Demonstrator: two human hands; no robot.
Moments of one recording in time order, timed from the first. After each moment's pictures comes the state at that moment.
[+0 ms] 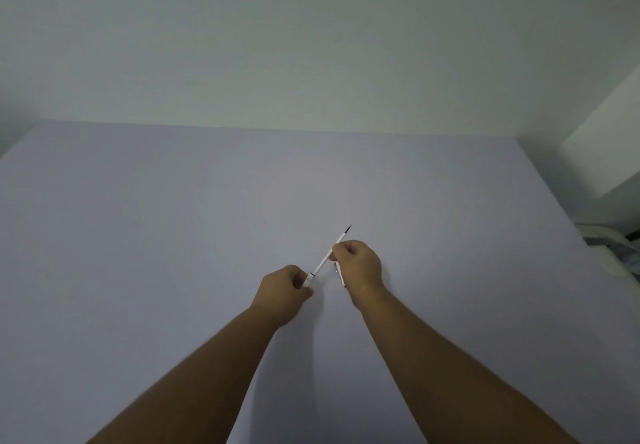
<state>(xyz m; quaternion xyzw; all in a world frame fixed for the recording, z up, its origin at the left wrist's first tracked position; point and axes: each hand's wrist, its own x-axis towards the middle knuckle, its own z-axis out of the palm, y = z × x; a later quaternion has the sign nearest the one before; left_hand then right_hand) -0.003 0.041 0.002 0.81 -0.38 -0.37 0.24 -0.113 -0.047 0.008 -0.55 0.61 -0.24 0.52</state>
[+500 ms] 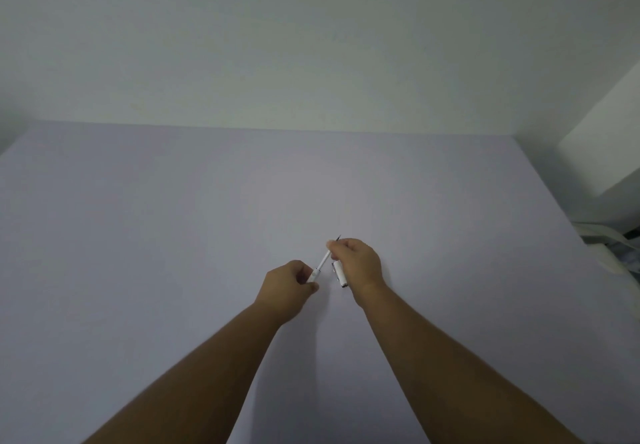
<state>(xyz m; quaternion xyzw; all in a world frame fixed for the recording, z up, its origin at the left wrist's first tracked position) -0.010 0.033 0.006 0.80 -0.38 -0.38 0.27 -0.120 -0.052 0.012 -0.53 0.58 -0.24 0.56</state>
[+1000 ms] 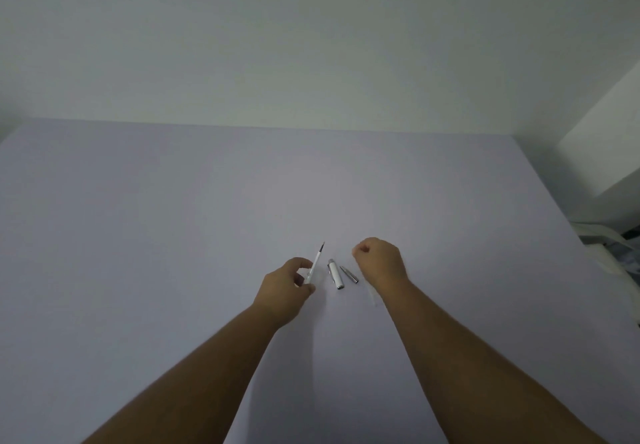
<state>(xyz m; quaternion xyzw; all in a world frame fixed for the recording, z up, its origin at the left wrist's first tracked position) -0.010 0.029 -0.001 0.78 -0.36 -0.41 0.29 -0.151 -0.092 0.001 -0.69 0.63 -0.08 0.34</state>
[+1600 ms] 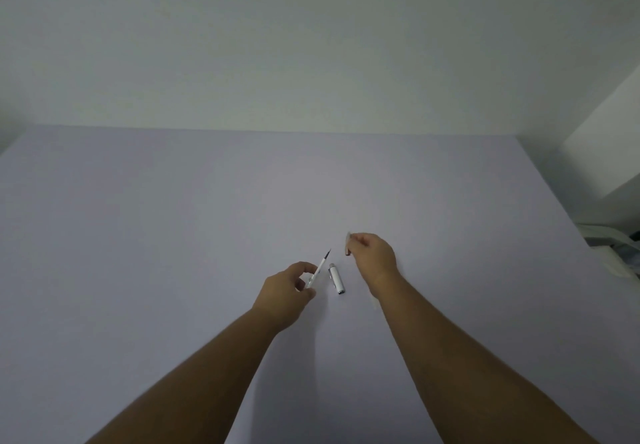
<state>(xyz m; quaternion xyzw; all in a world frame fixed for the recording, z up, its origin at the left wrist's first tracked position) -0.009 0.025 -0.001 0.78 -0.38 -0.41 0.28 -0.137 -0.094 0.003 -0.59 0.60 -0.20 0.50</state>
